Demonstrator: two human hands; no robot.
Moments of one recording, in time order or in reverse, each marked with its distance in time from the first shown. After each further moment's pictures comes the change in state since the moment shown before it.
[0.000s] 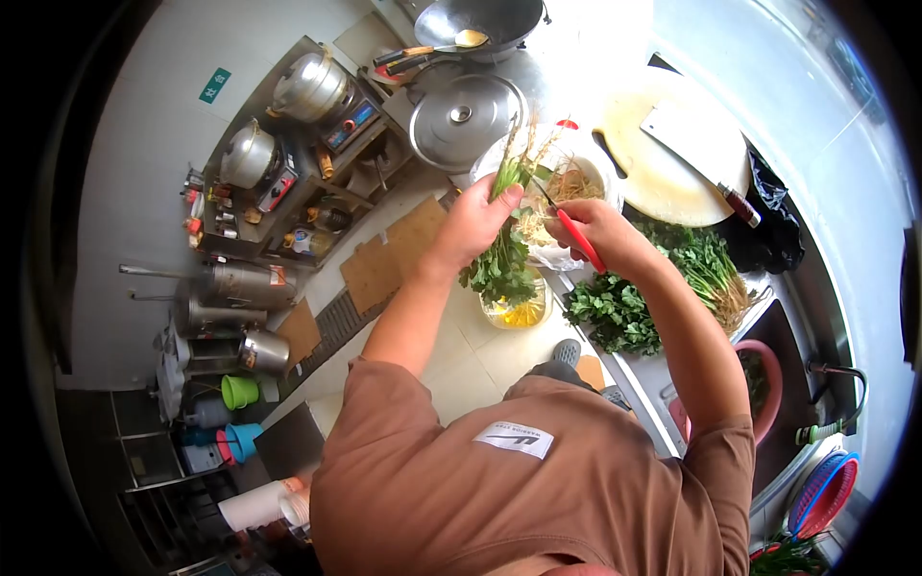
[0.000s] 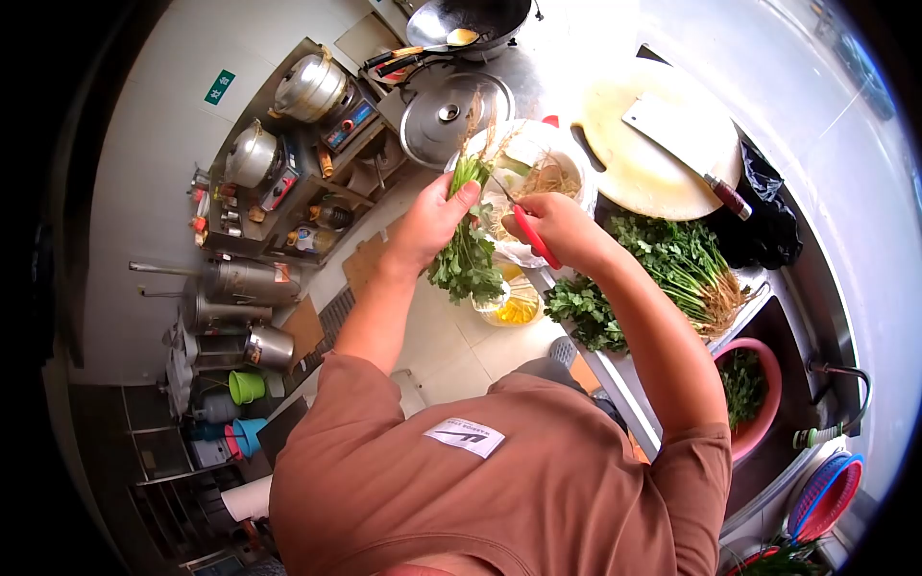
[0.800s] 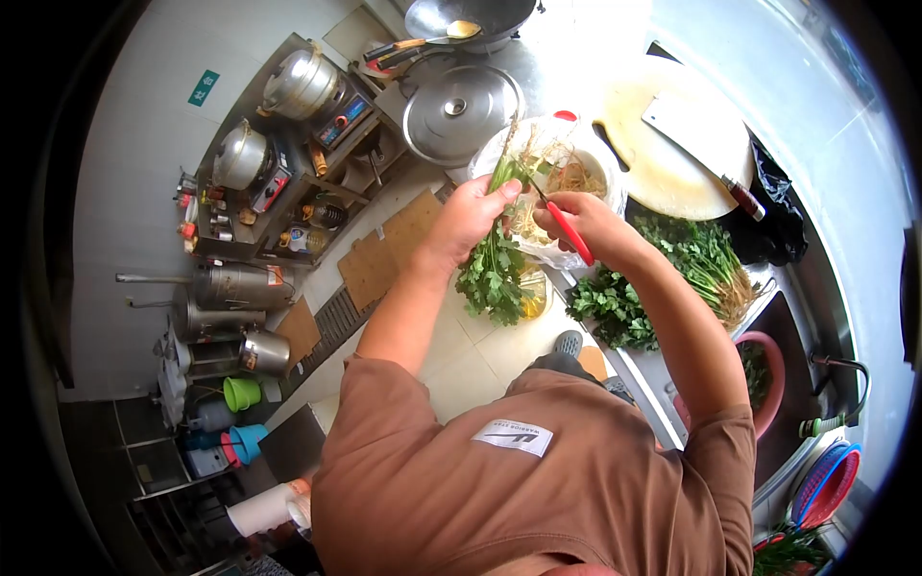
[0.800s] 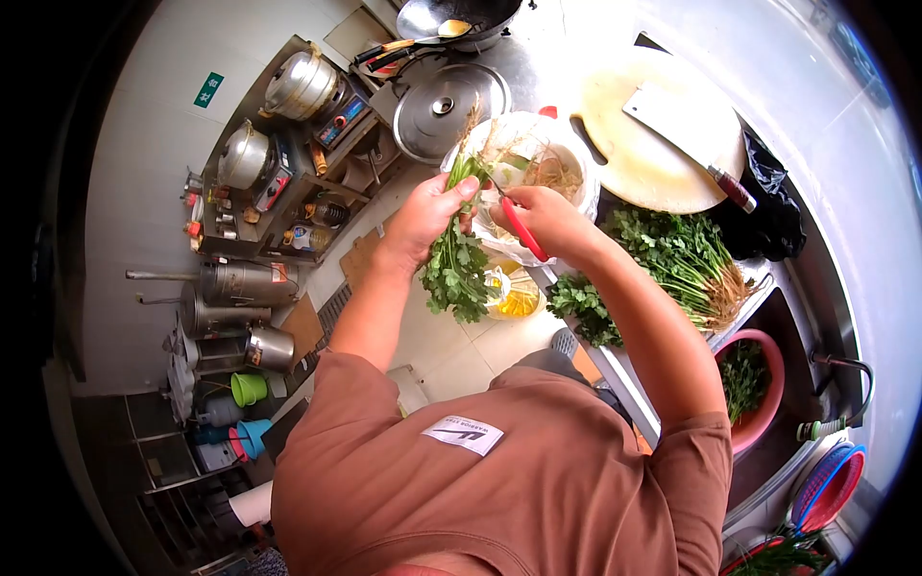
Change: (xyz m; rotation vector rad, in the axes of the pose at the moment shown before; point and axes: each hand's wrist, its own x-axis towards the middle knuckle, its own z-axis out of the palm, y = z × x) left_hand 0.007 0.005 -0.010 -0.176 -0.039 -0.273; right_hand 0.022 0.003 0.011 0.044 0.006 0.041
